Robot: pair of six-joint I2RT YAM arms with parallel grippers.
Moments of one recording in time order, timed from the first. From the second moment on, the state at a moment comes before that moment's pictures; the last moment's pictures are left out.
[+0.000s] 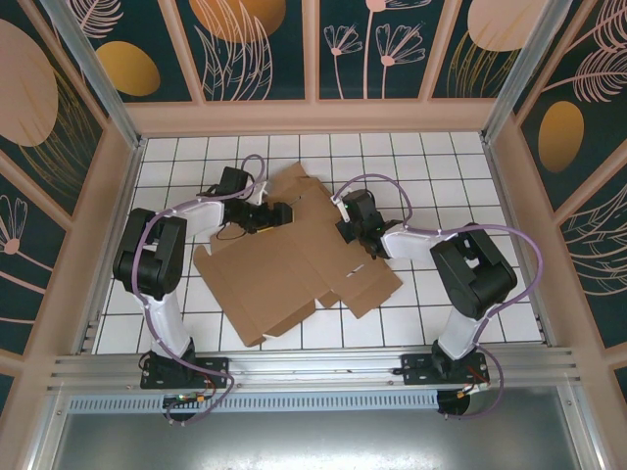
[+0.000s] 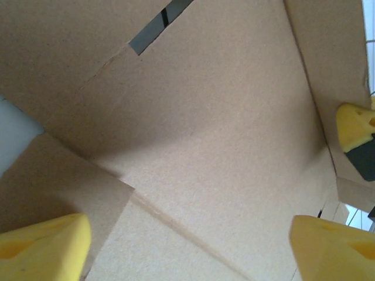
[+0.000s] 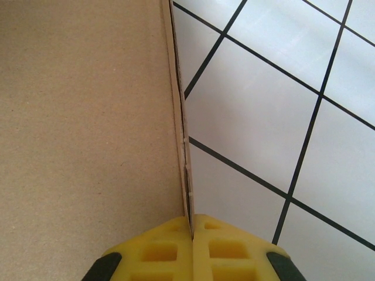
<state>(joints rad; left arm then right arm) -0.28 1.90 1.14 -0.24 0.65 -0.40 0.61 1.74 0.90 0.09 0.23 -0.14</state>
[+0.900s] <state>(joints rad) -0.19 1.62 1.15 -0.06 0.18 -0.43 0.52 1.65 1.03 -0.11 0.00 -0.27</state>
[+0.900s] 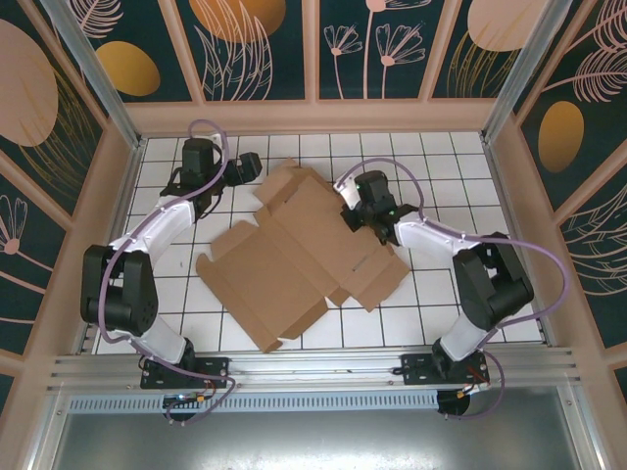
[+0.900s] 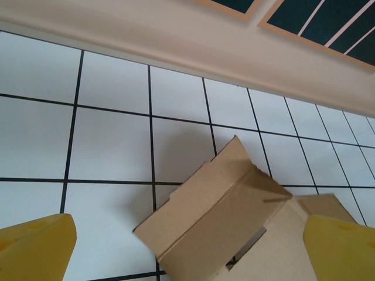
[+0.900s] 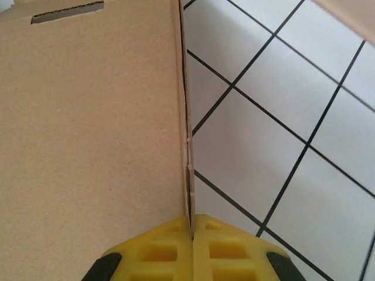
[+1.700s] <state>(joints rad) -0.19 1.62 1.16 -0.12 0.20 -0.39 0.42 1.87 1.14 -0.32 -0.15 -0.24</state>
